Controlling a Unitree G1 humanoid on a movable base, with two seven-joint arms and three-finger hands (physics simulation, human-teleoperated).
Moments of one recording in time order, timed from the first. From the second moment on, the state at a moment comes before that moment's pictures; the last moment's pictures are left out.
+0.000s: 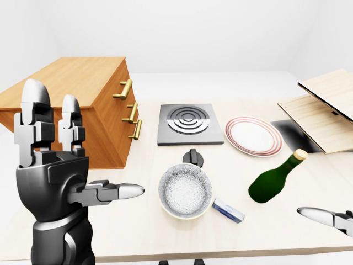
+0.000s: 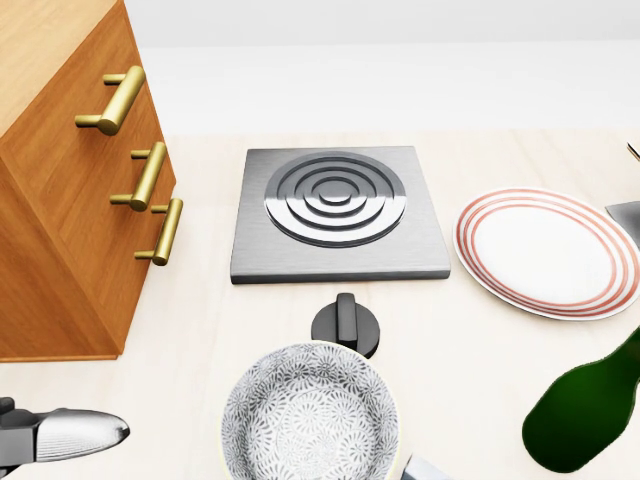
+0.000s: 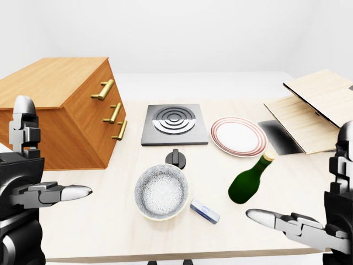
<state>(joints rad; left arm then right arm) 0.12 0.03 0.22 -0.91 -0.21 0.09 -0.09 0.41 -0.06 -0.71 -1.05 0.34 0.09 0.17</state>
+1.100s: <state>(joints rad) 0.11 0.03 0.23 -0.90 -0.22 0.09 -0.09 0.28 0.06 -0.80 -0.98 0.24 0.09 0.33</state>
